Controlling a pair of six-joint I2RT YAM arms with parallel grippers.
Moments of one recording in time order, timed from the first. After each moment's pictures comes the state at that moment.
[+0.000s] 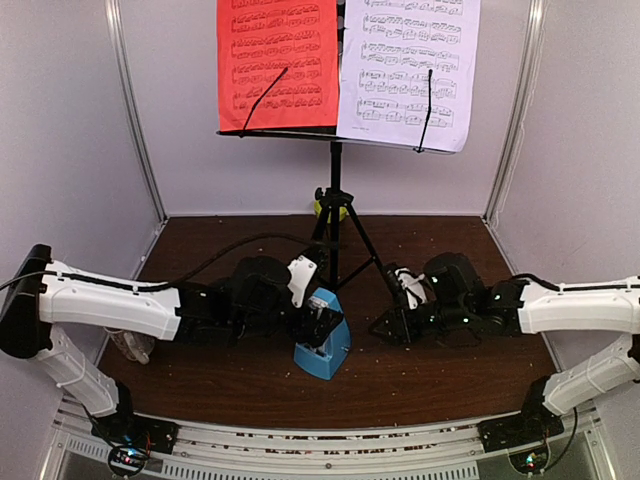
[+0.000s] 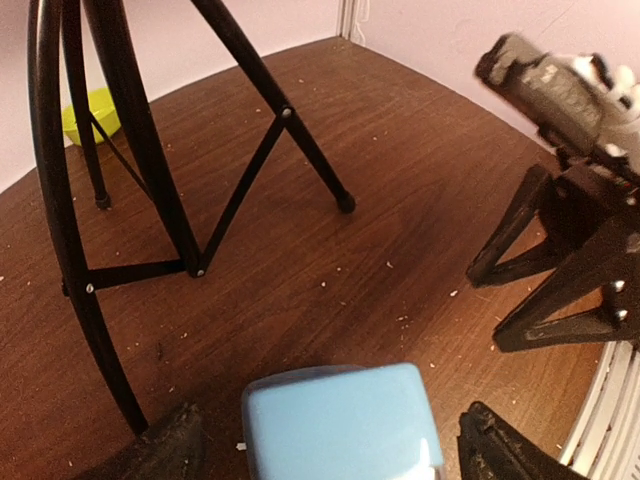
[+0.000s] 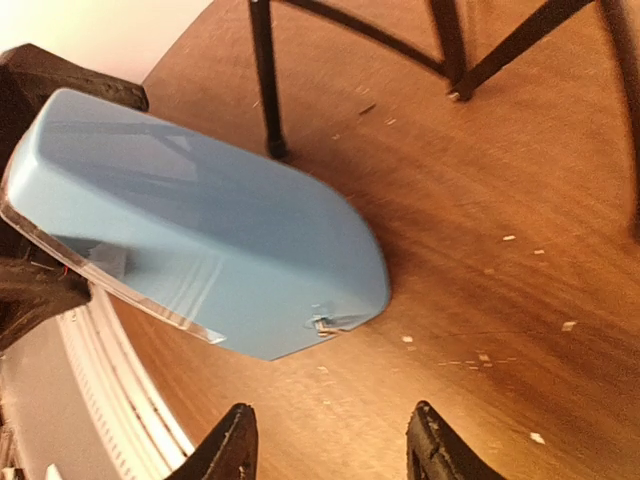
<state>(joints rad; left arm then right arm) -1.16 1.51 0.95 0.05 -0.27 -0.28 0.88 1.26 0.70 -0.12 -0.17 0.46</state>
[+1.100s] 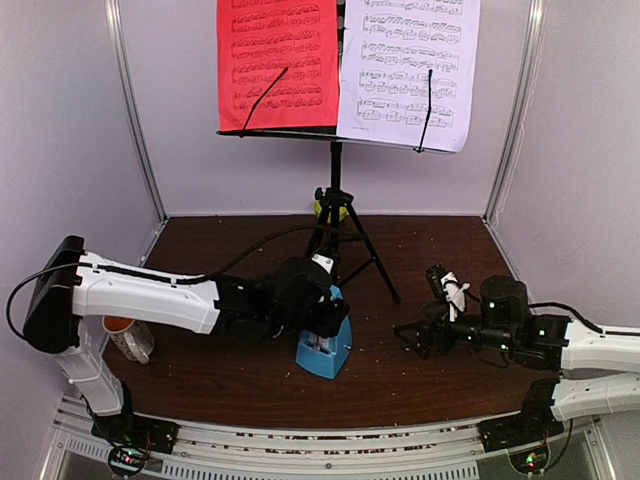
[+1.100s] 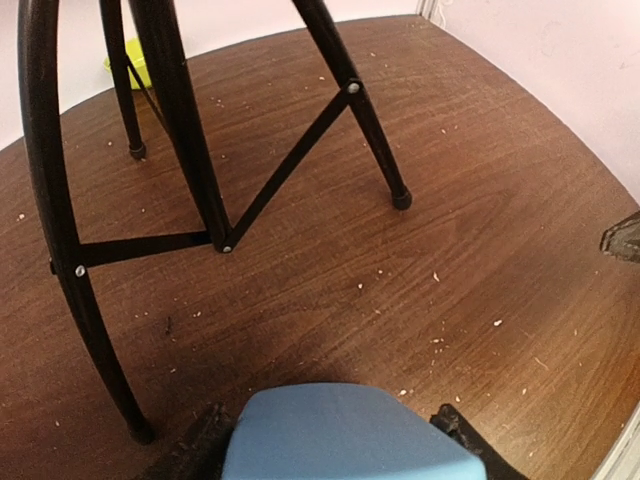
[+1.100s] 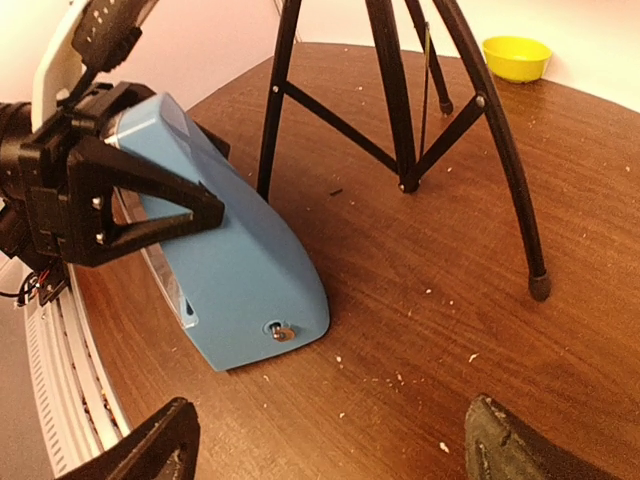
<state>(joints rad) -1.20 1.70 1.15 -0.11 -0.45 -0.47 0.86 0.86 0.41 0.05 -0.03 0.28</state>
